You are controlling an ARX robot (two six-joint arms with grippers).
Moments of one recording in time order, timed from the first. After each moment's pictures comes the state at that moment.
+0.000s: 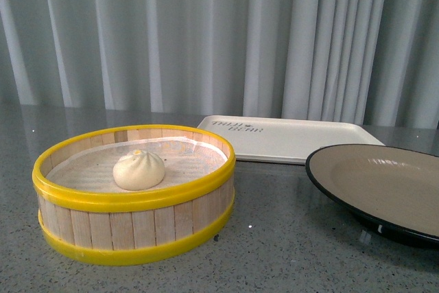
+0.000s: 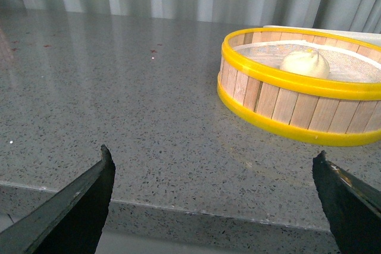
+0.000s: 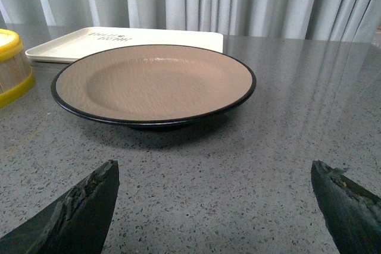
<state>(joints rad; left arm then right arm) 0.00 0.00 0.03 0.00 0.00 0.00 0.00 0.00 0.01 0.00 0.00 -0.01</state>
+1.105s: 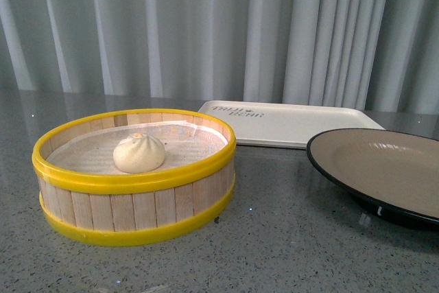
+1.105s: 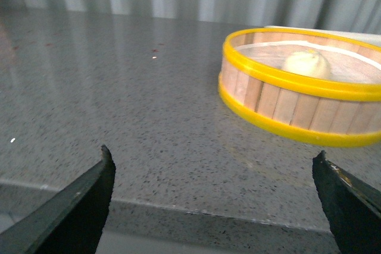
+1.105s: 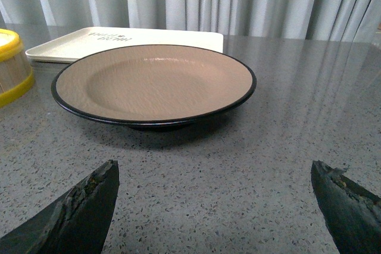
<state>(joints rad) -0.02 0.02 0.03 -0.02 -0.07 -0.04 0.00 0.00 0.01 0.00 0.00 -0.01</state>
